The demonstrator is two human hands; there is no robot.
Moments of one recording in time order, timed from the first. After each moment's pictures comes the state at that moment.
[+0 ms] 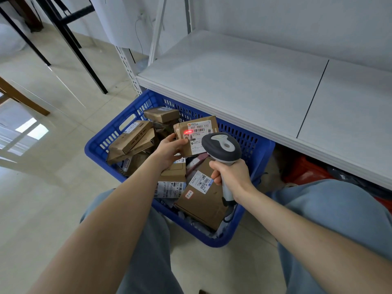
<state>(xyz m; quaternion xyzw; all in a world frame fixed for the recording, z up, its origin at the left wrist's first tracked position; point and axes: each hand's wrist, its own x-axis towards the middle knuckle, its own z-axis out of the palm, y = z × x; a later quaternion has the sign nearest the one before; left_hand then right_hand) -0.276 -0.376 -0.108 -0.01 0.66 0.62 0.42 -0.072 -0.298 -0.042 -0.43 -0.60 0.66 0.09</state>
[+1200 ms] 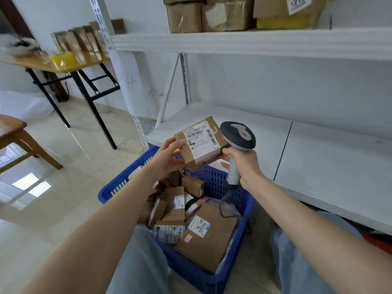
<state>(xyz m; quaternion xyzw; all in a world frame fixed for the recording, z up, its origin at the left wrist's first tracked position) -0.239 -0.385 0.078 0.16 0.63 0.65 0.39 -0.063 -0.256 0.091 -0.34 -0.51 0.73 0.30</state>
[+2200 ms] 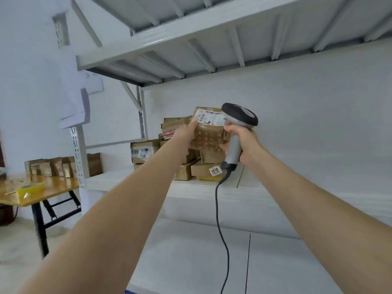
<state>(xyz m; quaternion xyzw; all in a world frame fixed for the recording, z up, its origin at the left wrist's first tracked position) -0.137 -0.195 0.478 0.33 0.66 0.65 0.18 0.005 -0.130 0.451 -0.15 -0.51 0.69 0.49</state>
